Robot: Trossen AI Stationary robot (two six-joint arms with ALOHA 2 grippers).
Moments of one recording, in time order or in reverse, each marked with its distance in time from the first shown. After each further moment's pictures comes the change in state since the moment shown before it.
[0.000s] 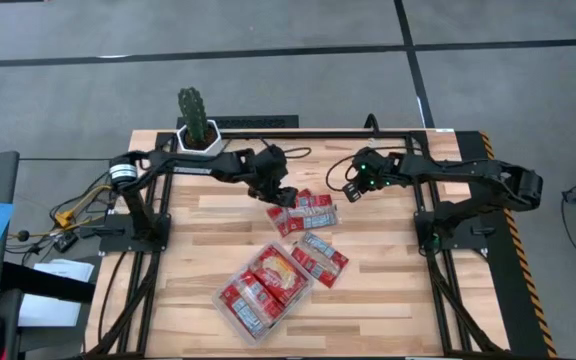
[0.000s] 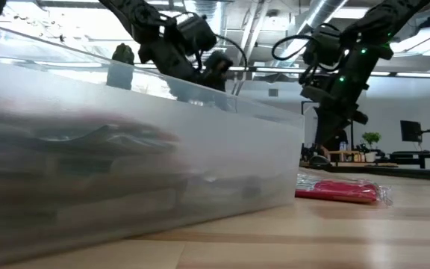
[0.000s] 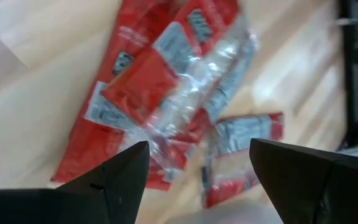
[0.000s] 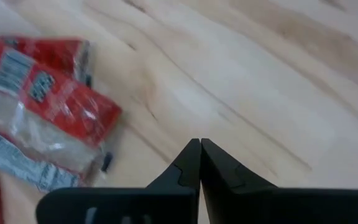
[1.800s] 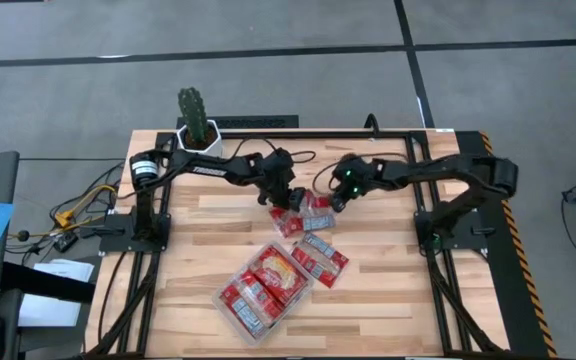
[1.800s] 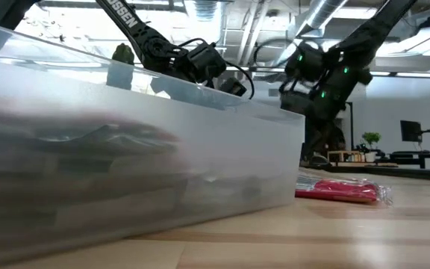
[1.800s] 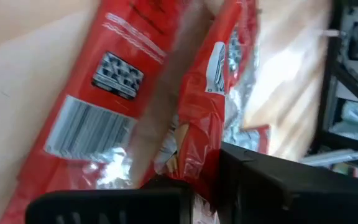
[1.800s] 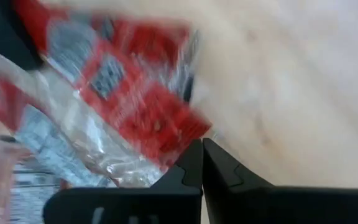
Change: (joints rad) left arm 0.017 0.163 -0.001 0.214 0.153 -0.149; right arm 0.056 0.215 -0.002 0.320 -0.238 -0.067
